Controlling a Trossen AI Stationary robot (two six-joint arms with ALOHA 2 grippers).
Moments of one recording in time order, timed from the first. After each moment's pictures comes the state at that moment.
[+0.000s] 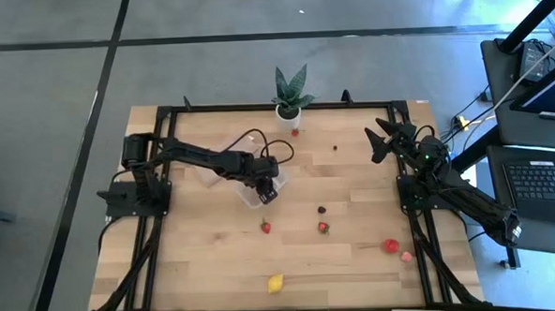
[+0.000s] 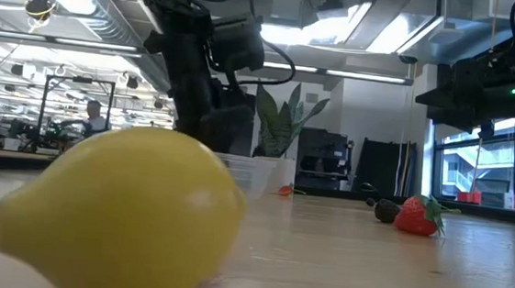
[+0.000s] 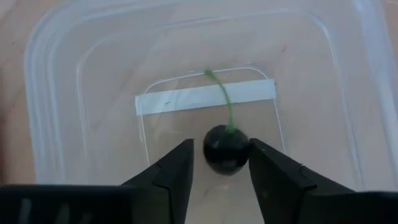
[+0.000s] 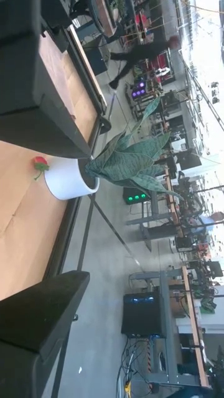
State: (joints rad) left arm 0.10 1.83 1.06 -0.38 -0.14 -0.47; right arm -0.70 0.00 0.01 0.04 0.10 0.23
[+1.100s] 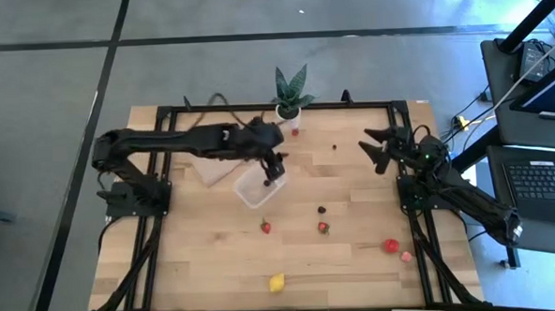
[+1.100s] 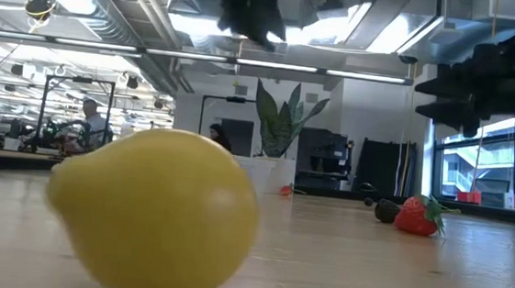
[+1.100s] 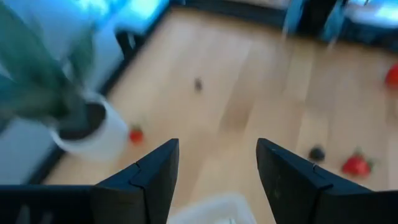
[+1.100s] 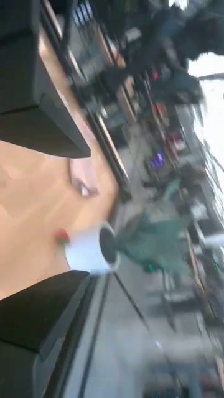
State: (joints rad) left arm 0.11 1.56 1.42 -0.52 -0.28 -0.15; right arm -0.69 0.03 0.03 0.01 -0.22 0.33
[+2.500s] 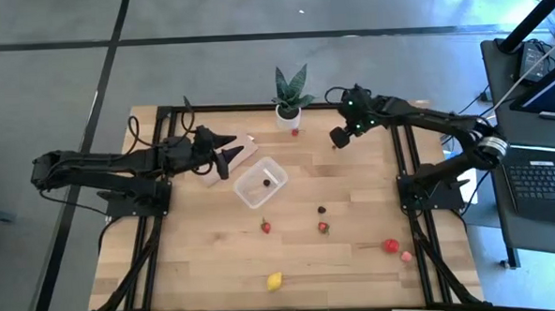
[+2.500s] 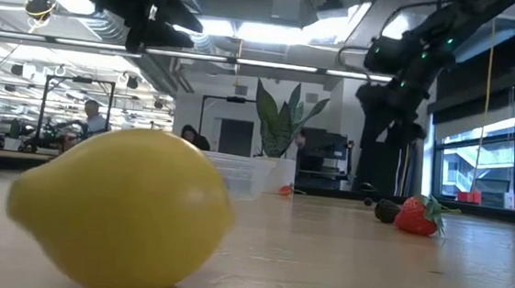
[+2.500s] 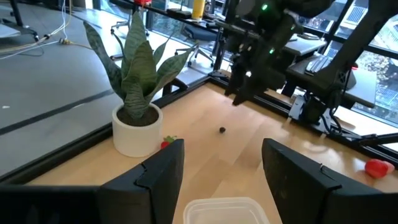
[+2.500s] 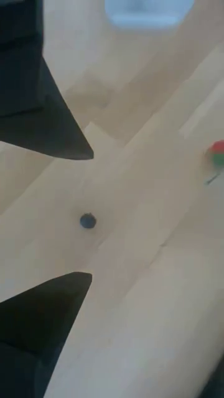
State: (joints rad) left arm 0.13 0.86 0.53 0.12 -0.37 -0.33; right arm -0.69 1.41 0.90 -0.59 -0.12 0.26
